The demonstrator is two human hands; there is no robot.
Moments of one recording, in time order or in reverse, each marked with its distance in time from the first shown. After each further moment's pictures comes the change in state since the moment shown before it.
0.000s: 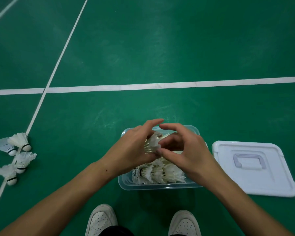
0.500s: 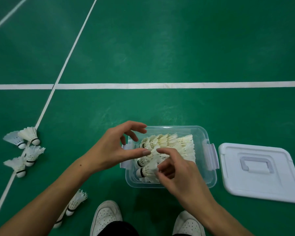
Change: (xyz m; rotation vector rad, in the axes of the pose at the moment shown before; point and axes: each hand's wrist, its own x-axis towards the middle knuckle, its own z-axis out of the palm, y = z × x) left_hand -0.037 -0.034 -0.041 -0.158 0.045 -0.092; right_hand -0.040 0.015 0.054 -0.189 -0.066 0.031
